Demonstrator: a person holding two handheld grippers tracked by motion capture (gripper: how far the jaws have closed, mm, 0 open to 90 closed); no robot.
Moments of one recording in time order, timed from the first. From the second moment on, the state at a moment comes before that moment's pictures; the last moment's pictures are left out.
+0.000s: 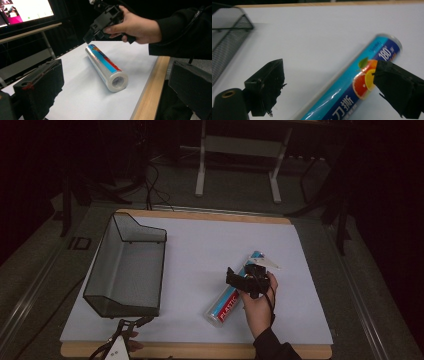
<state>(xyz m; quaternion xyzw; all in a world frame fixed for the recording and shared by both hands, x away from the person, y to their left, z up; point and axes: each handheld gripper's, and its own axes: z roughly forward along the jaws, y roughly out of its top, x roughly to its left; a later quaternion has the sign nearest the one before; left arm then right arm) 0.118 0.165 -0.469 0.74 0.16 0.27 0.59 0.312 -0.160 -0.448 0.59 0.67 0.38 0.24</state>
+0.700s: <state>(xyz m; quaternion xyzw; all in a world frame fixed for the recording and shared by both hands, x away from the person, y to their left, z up) 0.116 0.164 -0.469 0.75 0.15 0.27 0.59 0.339 -0.173 -0.483 0.71 0.60 0.32 0.18</state>
